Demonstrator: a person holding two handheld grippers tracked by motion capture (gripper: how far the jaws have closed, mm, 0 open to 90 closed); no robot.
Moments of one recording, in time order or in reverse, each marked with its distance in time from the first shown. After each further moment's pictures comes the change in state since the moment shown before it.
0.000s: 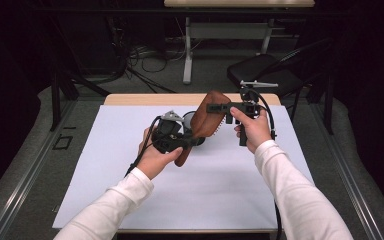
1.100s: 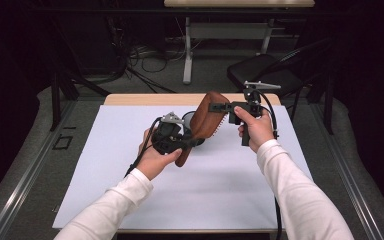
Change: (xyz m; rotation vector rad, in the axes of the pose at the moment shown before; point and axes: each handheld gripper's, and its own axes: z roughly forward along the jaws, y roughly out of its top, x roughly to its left) left arm 0.003 -0.006 0.004 0.002 0.004 0.036; right arm -0.010 0.000 -0.005 0.010 0.099 0.075
